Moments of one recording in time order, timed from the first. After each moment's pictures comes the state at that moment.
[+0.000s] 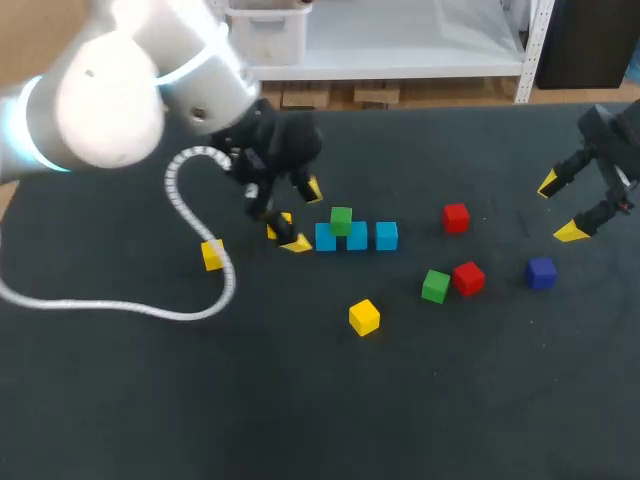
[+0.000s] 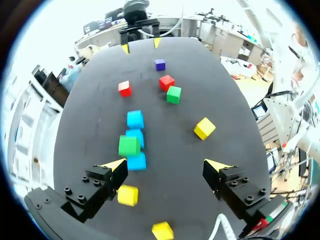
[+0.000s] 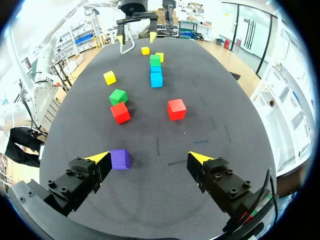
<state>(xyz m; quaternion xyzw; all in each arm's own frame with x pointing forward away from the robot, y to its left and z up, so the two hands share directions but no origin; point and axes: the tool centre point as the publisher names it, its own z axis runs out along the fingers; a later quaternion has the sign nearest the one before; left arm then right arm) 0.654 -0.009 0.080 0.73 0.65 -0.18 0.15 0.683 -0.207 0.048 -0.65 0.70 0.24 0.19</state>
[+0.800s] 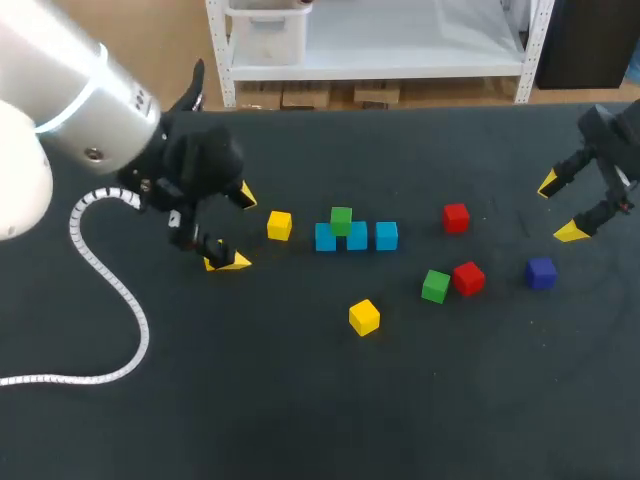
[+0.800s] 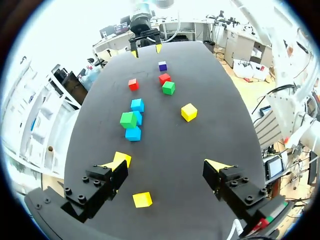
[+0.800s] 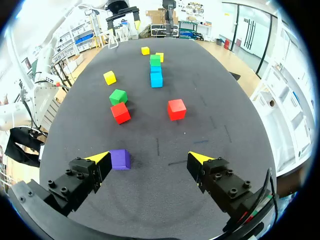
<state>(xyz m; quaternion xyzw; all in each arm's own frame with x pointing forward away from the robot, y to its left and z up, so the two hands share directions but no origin) 0.613 0.061 0.107 0.70 0.67 -0.13 0.22 0.683 -0.207 0.048 -0.65 0.70 0.24 0.19</state>
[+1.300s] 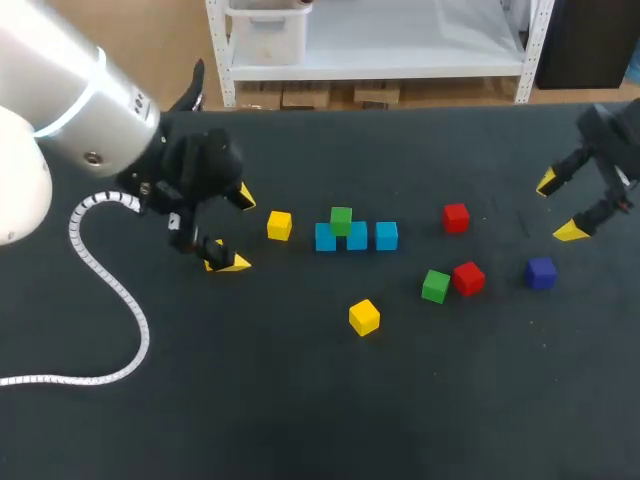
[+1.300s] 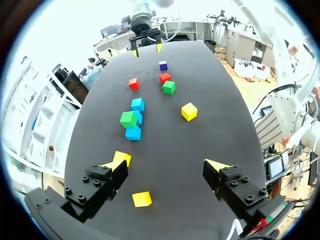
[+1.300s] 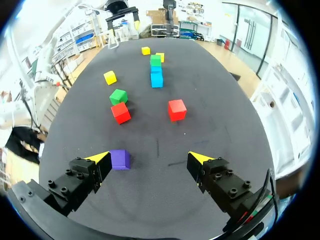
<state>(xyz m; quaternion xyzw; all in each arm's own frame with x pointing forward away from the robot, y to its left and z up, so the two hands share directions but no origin) 0.612 0.061 0.107 0.70 0.67 -0.13 0.22 0.684 -0.200 0.054 -0.67 0.68 0.23 0.20</state>
